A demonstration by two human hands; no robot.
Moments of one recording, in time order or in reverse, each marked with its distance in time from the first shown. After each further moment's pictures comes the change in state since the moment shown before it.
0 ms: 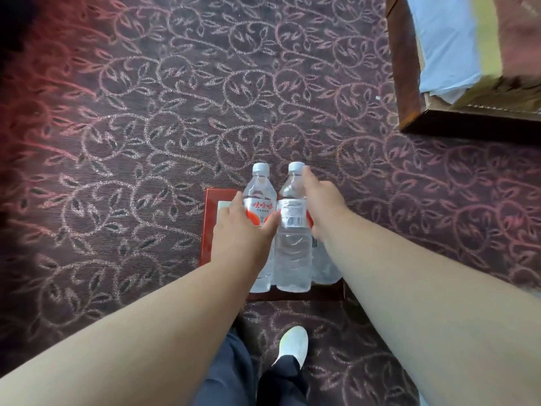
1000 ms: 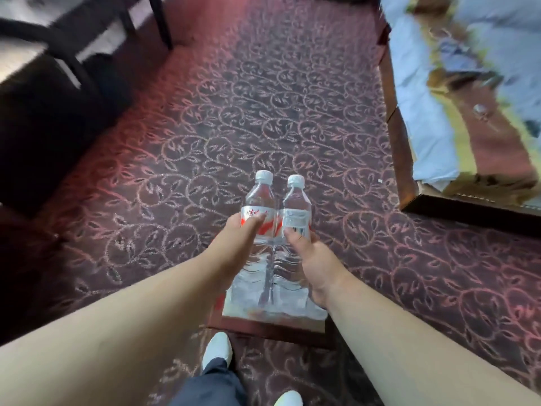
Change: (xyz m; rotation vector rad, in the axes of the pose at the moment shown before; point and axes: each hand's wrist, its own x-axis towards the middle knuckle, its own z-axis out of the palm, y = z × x) left_hand -0.094 0.065 -0.136 -0.603 -0.226 0.098; right_hand -0.157 -0.021 -0.034 0.074 -0.385 -0.179
